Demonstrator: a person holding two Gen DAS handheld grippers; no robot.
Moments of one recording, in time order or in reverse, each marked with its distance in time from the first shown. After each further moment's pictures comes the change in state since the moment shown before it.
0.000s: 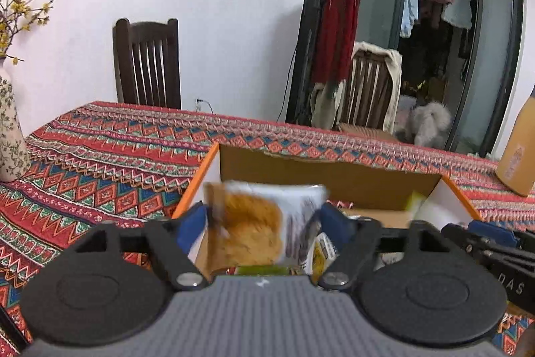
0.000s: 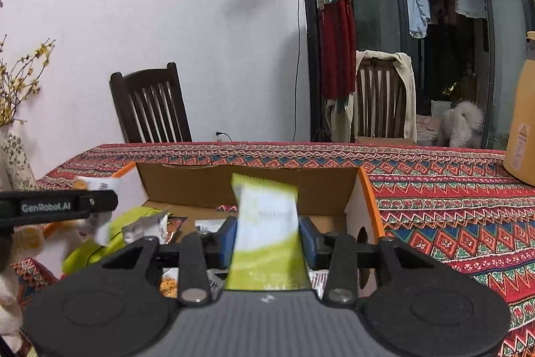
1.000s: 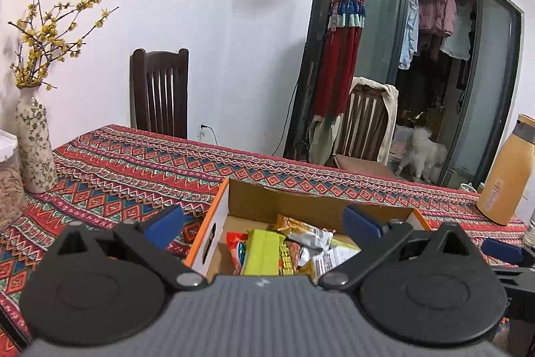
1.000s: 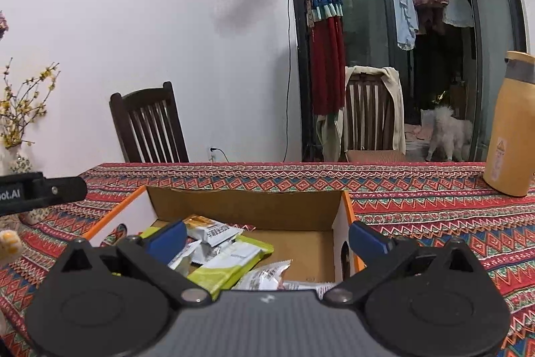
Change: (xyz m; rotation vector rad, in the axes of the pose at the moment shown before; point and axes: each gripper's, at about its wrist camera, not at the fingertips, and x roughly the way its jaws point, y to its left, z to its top) left arm -0.083 0.002 0.019 -0.041 -0.082 -0.004; right arm -0.060 0.008 0.014 0.016 -0.043 -0.027
